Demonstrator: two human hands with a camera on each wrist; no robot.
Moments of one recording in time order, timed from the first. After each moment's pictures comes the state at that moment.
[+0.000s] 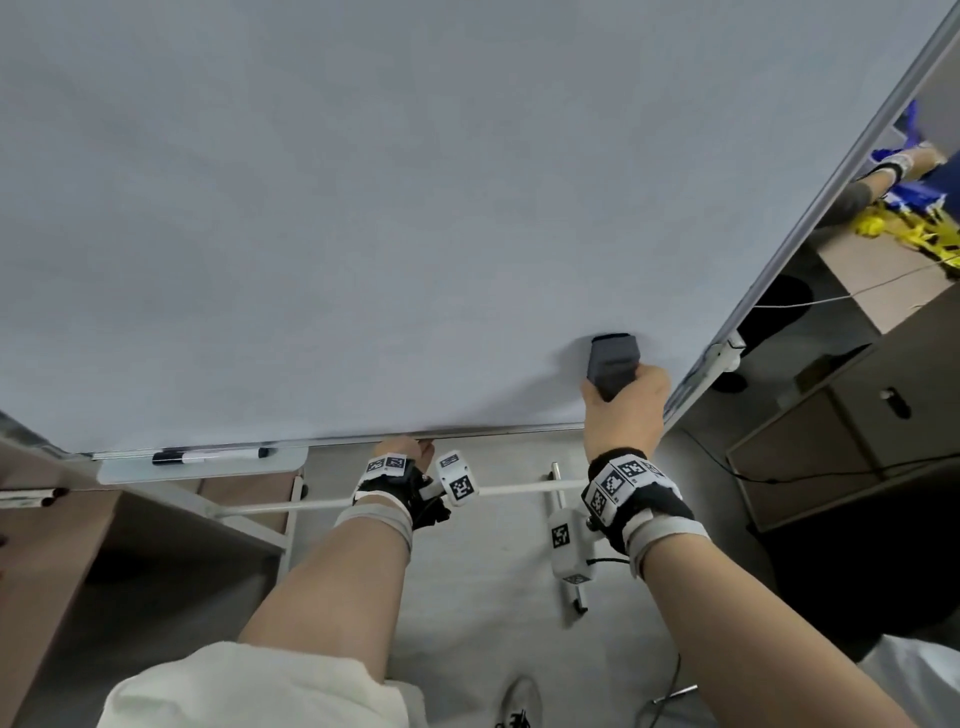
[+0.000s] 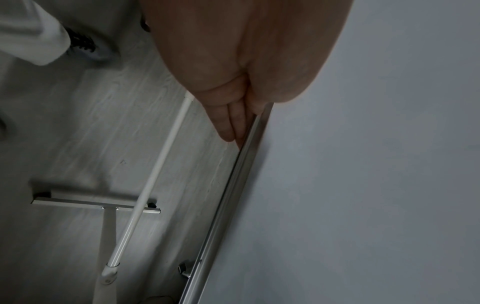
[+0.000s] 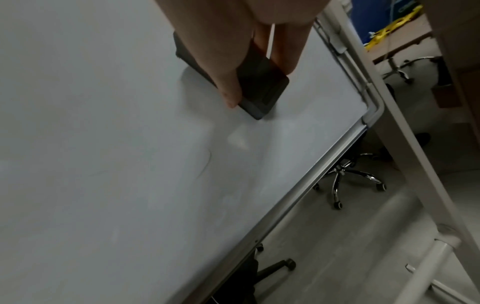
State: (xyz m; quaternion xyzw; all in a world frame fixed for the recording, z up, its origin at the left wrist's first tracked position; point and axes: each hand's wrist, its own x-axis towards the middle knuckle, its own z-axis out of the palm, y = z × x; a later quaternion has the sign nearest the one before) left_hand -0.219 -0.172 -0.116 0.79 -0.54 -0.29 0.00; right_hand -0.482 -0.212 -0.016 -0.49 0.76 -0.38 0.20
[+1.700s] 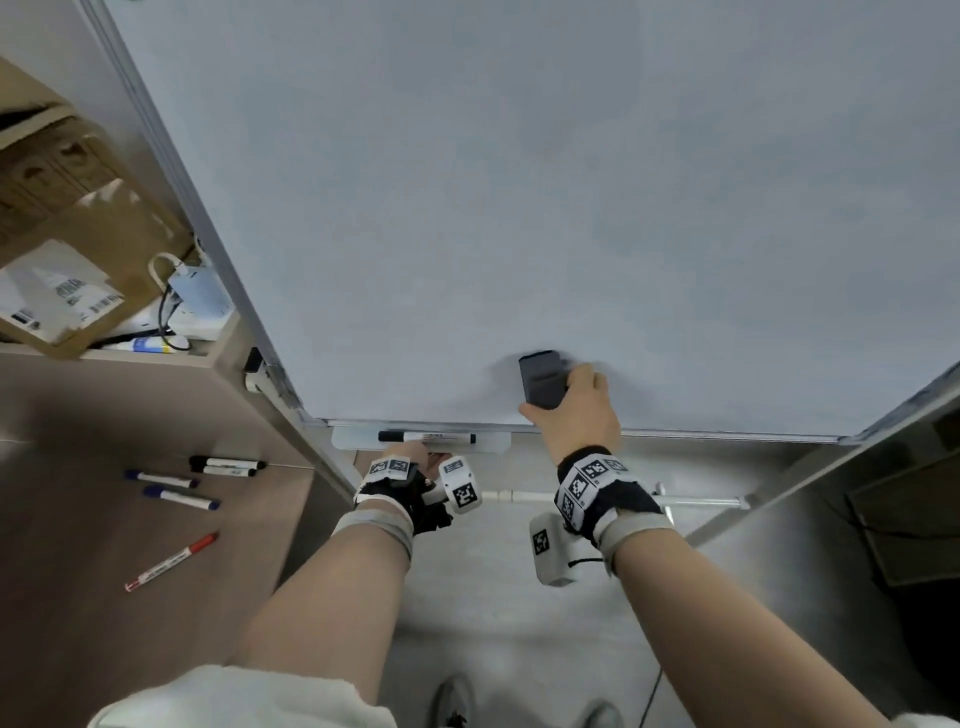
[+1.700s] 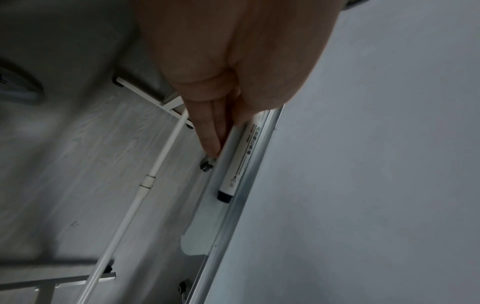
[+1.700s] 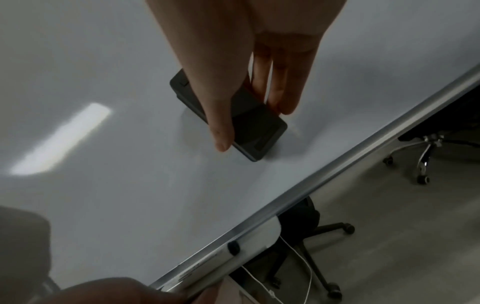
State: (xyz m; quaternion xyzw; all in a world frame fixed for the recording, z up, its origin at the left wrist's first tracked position) left_hand 0.049 -0.089 -0.060 0.78 -0.02 -0.52 0.36; right_hand -0.154 -0.151 0.003 -0.66 0.67 -0.21 0.25
